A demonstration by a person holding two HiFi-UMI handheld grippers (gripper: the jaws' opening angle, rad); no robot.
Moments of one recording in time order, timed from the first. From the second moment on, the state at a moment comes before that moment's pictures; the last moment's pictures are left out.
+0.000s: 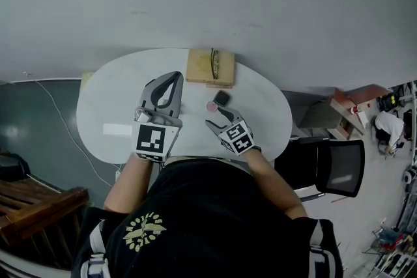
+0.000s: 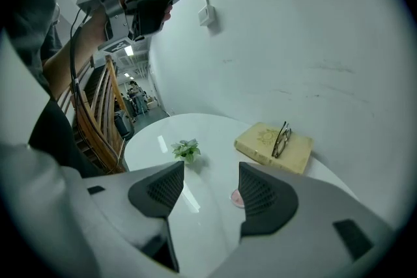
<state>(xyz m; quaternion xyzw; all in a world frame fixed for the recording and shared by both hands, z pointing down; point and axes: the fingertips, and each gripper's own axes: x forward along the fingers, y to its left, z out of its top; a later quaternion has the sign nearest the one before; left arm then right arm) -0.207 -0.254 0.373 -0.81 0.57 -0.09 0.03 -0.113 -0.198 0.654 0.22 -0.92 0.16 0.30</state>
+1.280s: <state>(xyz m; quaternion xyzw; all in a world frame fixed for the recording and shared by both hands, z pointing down) -0.219 -0.307 0.413 -0.83 0.54 -0.11 0.00 -0.127 -0.242 0.800 0.17 -0.85 0.18 0.47</state>
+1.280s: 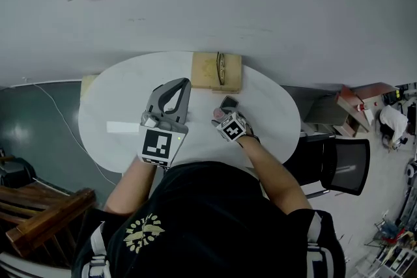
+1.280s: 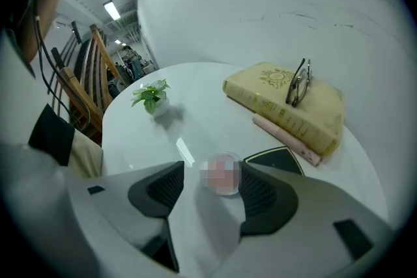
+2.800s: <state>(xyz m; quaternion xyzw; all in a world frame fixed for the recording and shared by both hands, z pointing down) -0.209 -0.290 0.407 -0.85 0.52 -0.12 0.01 -0.136 -0.253 0.808 0.16 -0.83 0.13 0.52</state>
